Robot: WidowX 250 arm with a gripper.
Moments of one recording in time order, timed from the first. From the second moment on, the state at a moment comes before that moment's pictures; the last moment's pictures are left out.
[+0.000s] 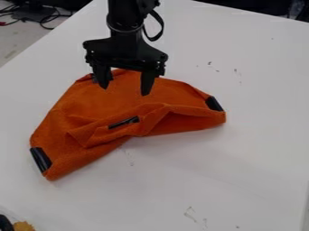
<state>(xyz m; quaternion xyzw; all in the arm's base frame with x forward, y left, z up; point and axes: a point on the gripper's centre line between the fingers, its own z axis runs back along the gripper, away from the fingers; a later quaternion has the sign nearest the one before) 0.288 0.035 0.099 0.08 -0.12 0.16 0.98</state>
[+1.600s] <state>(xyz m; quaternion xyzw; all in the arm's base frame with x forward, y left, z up) 0.372 0.162 0.041 0.05 -0.07 0.05 1.00</state>
